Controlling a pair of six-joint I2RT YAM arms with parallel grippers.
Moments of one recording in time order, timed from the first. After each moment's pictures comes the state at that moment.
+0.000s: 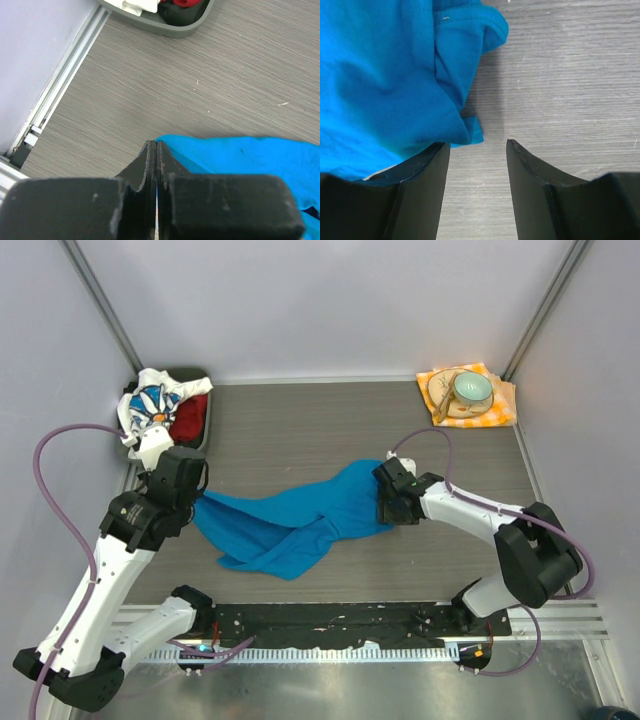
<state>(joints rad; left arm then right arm) -0.46 0.89 1.20 -1.11 -0.75 -0.64 0.60 1.46 0.84 -0.57 0.25 0.58</state>
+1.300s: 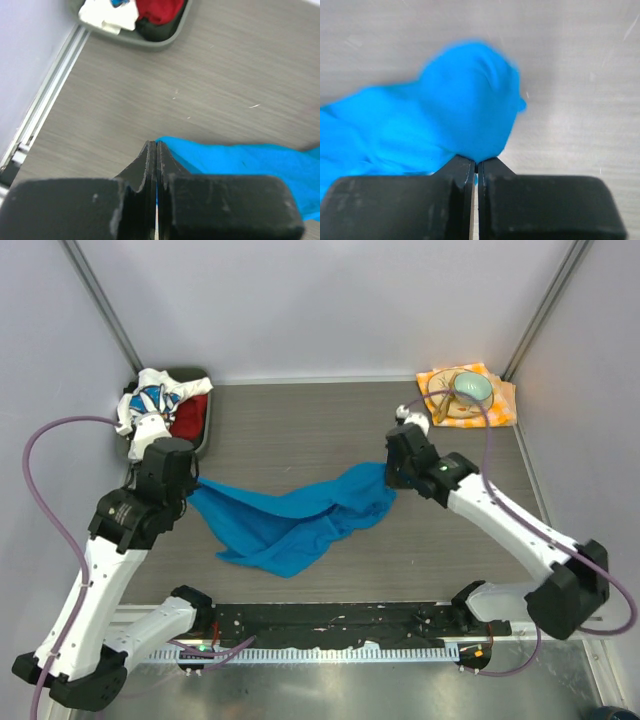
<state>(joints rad) -0.43 0.90 1.26 -1.08 -0.68 -0.56 0.60 1.32 1.05 -0.66 0.29 0.53</state>
